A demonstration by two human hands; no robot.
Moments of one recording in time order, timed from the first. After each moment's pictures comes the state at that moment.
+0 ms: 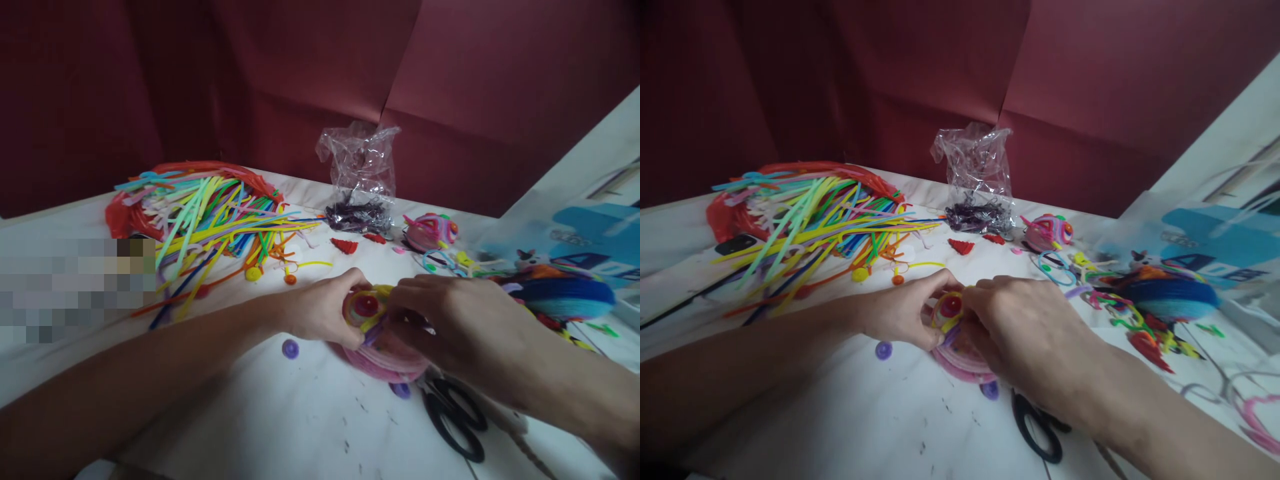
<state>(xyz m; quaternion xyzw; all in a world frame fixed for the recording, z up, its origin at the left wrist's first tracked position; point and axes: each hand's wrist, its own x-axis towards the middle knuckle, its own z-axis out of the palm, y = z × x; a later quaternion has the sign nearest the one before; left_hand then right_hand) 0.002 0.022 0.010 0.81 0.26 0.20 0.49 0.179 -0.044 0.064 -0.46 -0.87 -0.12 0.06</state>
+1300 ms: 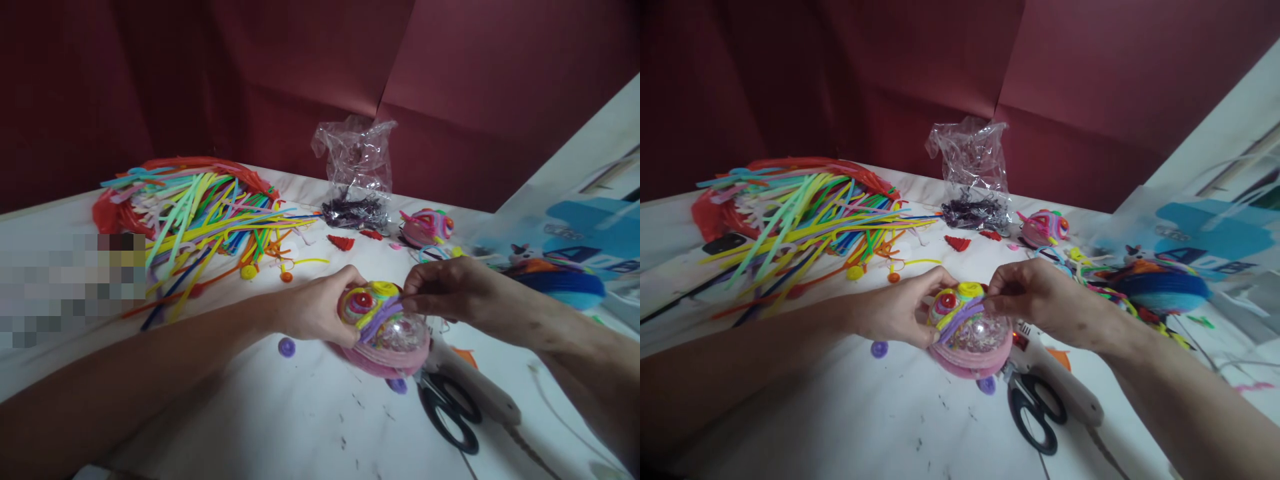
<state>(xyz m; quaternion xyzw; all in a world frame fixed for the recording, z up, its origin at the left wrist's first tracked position) 0.003 0.024 0.003 0.81 0.24 0.20 0.50 0.216 -0.017 0.058 -0.56 -0.72 0.37 0.18</state>
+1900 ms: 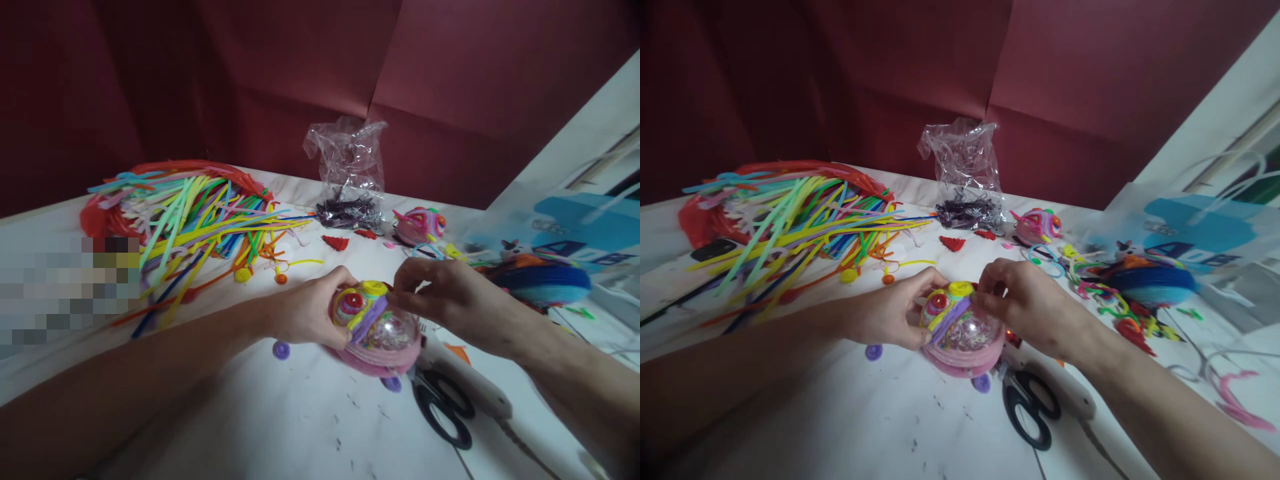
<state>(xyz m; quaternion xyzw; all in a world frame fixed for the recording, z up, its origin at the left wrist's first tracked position) 0.002 0.022 0.002 0.80 0.23 0.20 0.52 0.211 -0.024 0.053 -0.61 -0.72 0.26 0.21</state>
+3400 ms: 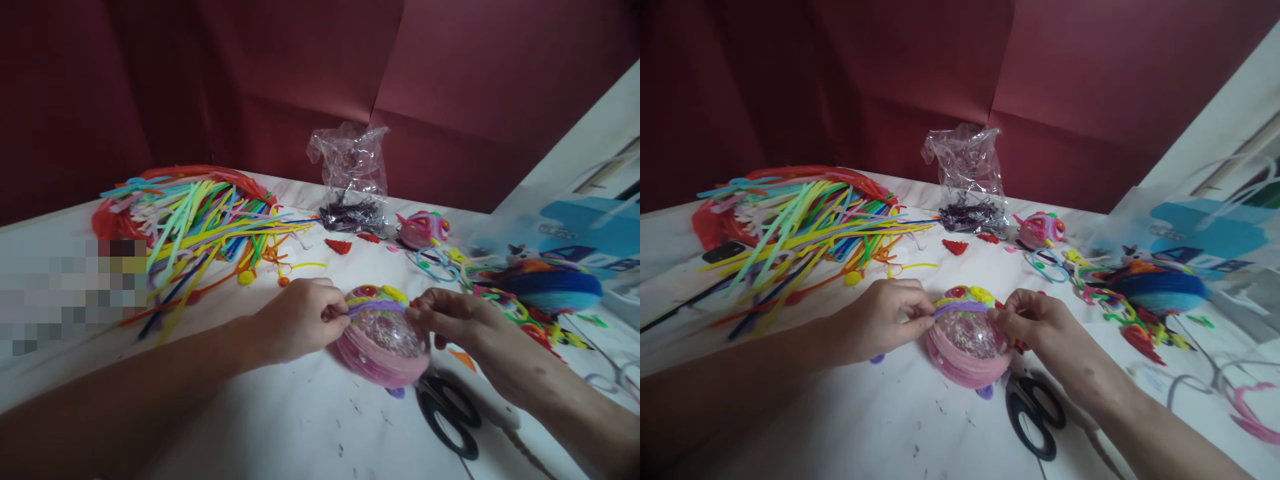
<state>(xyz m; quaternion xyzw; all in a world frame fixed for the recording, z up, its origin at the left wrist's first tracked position) -0.002 0.008 0.007 0.86 0.30 0.32 0.25 0.215 -0.046 0.025 -0.63 -0.57 0.39 0.34</state>
